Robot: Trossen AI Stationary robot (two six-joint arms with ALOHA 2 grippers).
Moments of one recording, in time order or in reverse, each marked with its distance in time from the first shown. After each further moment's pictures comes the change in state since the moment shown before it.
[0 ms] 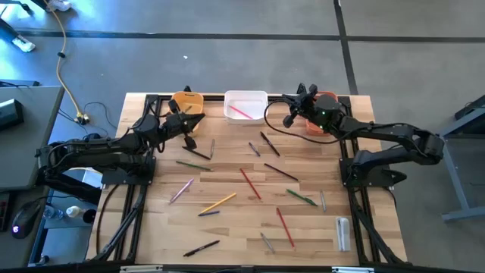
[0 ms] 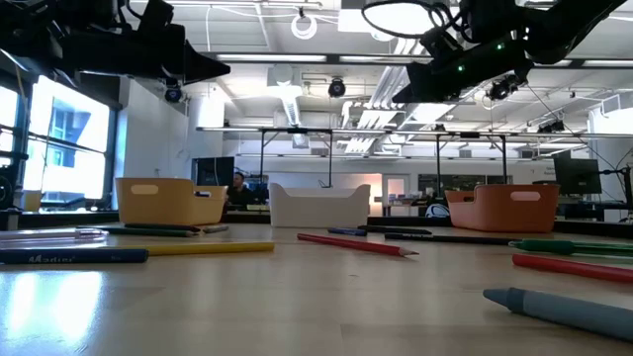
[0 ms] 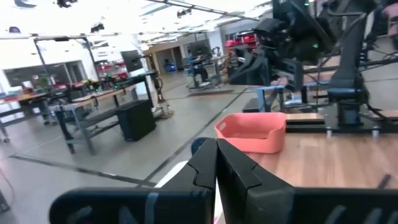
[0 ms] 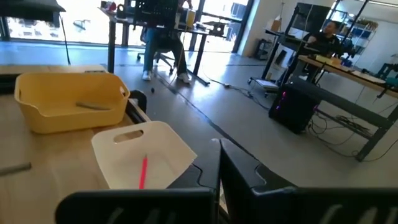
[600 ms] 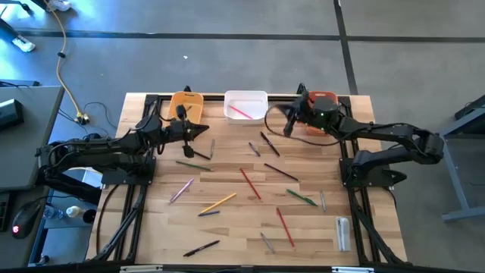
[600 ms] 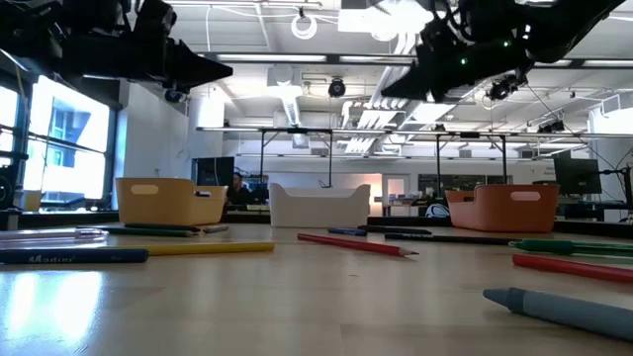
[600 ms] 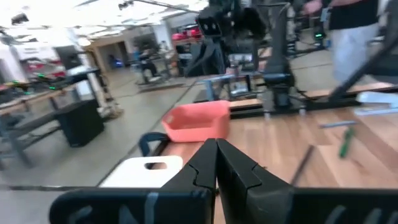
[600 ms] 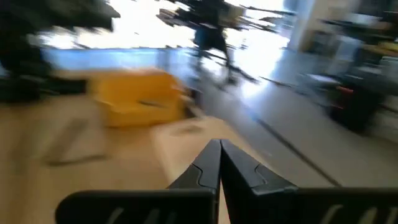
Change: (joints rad) left arm -0.008 0.009 -0.001 -0.068 0.226 0.007; right arm 0.034 0.000 0.000 -0.019 -0.264 0.095
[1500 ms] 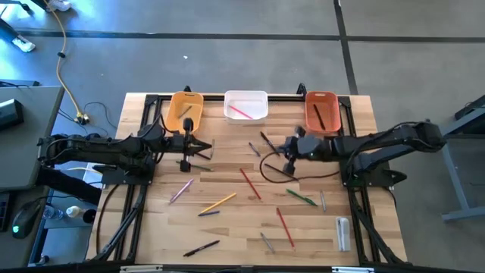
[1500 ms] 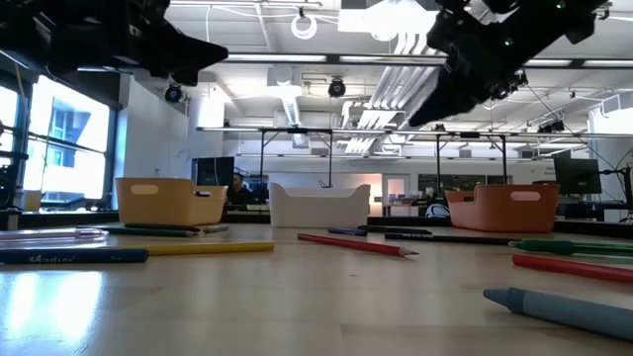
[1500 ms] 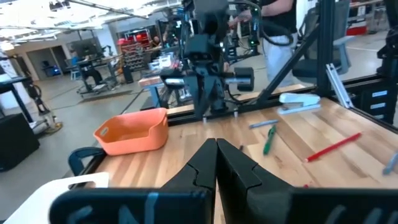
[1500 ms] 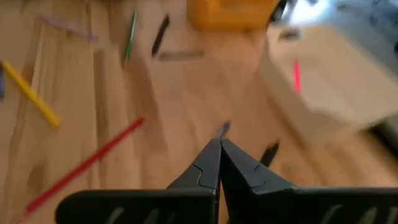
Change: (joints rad) left arm -0.192 0.000 0.000 -0.026 0.039 -0.011; right arm 0.523 -0.009 0.049 -0.557 0.391 0.267
